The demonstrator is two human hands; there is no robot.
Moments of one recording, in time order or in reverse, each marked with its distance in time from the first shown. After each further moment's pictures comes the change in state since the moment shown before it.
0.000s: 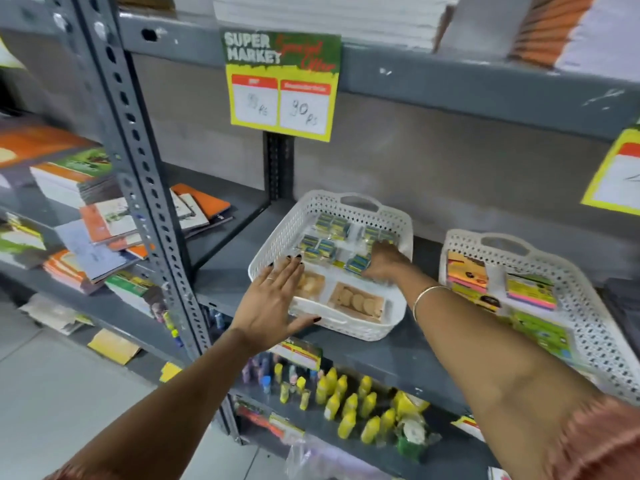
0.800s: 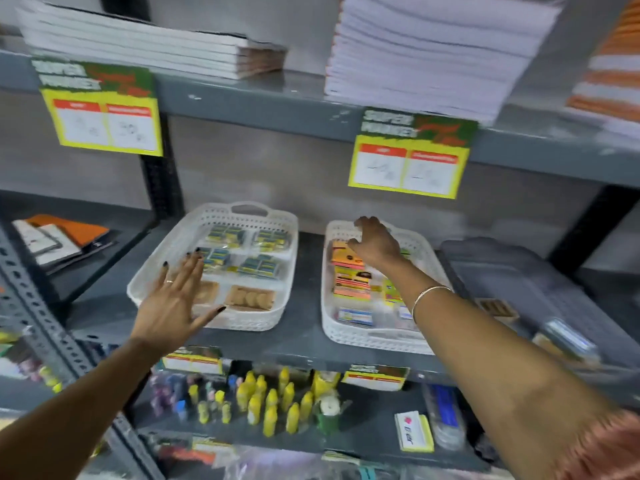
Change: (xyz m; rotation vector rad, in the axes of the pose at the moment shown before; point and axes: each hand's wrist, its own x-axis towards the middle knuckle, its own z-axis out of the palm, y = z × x) left_hand 0.014 0.039 -0.029 -0.096 0.074 0.030; right_hand -0.114 0.143 -0.078 0.174 0.420 0.165
